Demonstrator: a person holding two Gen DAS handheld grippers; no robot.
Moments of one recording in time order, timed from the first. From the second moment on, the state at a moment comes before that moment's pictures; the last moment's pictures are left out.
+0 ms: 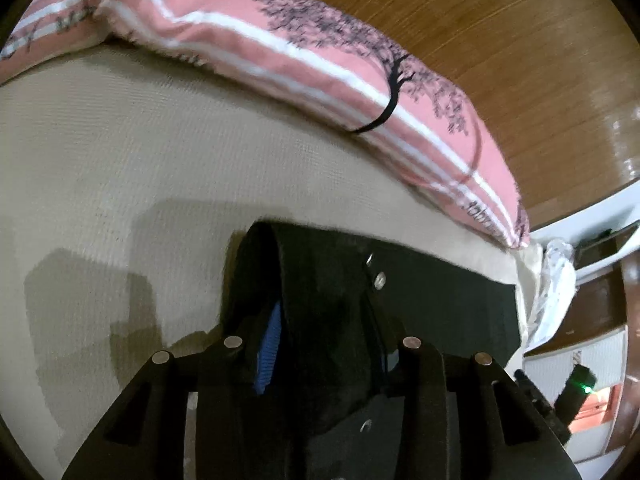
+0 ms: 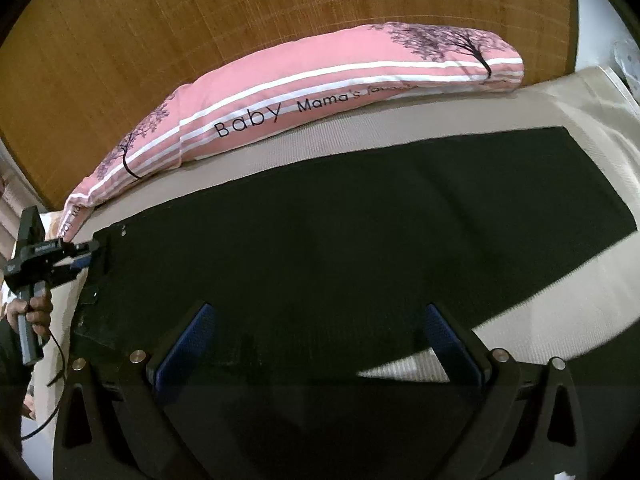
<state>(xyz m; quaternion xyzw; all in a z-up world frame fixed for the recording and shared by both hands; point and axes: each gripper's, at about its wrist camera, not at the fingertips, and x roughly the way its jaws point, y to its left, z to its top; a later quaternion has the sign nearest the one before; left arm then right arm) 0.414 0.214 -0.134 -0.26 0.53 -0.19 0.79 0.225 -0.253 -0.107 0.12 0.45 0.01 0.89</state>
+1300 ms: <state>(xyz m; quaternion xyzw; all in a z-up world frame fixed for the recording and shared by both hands) 0.328 0.202 -0.037 -0.32 0.33 -0.20 0.87 0.463 -0.251 -0.146 -0.13 0.57 0.46 0.67</state>
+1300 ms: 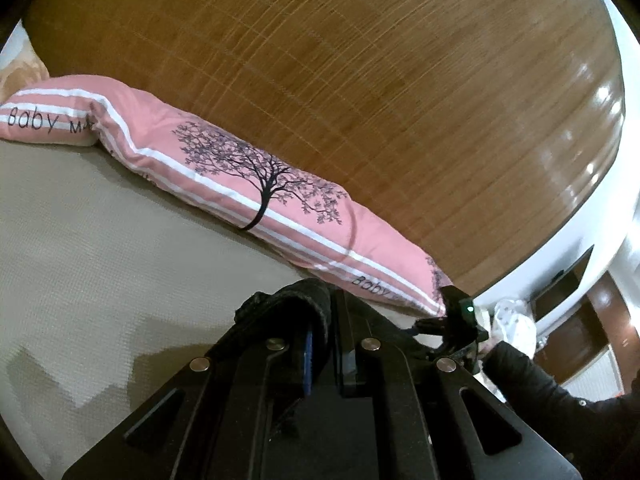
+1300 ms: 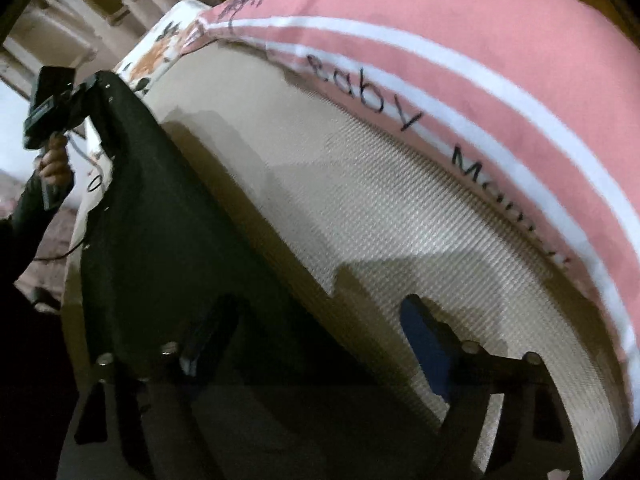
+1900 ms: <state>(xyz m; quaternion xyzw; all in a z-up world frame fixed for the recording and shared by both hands) 0.333 0.181 -0.031 -0.18 0.36 -0.16 0.90 0.351 -0.247 -0.076 -0.21 0.47 0.24 0.82</state>
